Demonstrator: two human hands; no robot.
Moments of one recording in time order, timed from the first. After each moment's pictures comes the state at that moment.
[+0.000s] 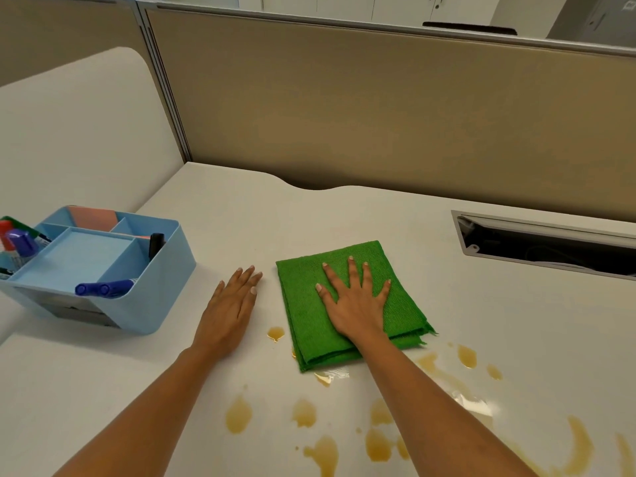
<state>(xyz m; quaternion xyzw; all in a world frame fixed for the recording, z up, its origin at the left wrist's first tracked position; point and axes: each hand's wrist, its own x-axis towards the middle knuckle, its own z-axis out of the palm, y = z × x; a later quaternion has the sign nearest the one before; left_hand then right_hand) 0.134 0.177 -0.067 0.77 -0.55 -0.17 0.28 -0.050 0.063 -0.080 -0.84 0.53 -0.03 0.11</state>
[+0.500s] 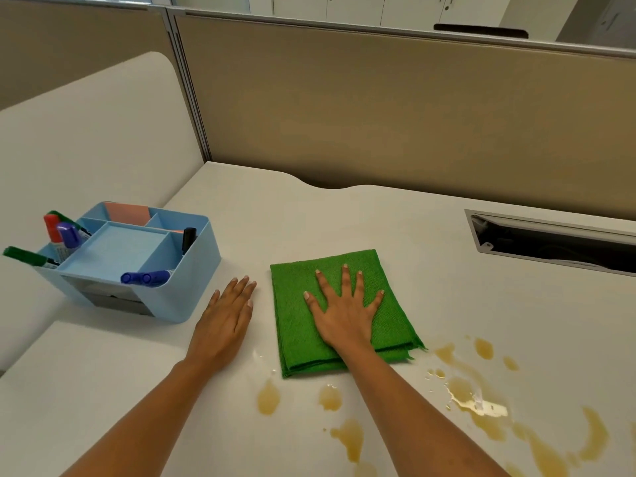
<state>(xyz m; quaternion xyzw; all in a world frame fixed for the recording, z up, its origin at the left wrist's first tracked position) 0.160 0.222 -0.071 0.79 -0.56 -0.13 0.23 -0.013 0.115 -0.076 -0.83 0.54 -0.03 0.13</state>
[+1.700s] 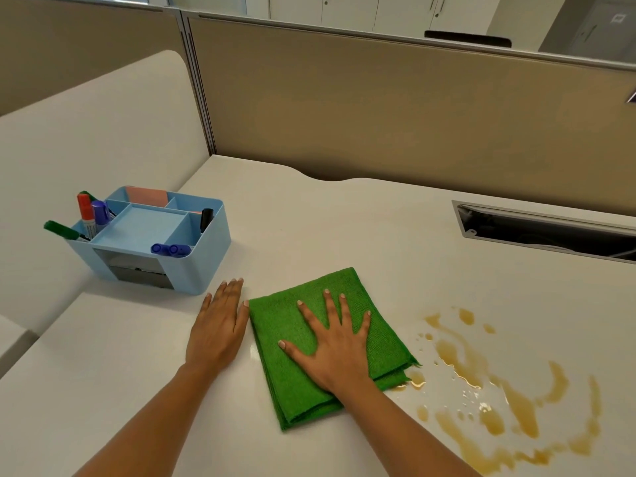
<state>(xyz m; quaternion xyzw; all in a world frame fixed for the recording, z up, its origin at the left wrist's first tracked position) 0.149 0.277 -0.077 0.81 -0.52 -0.10 0.24 -0.040 0.218 -0.081 -0.87 0.49 -0.04 0.09</state>
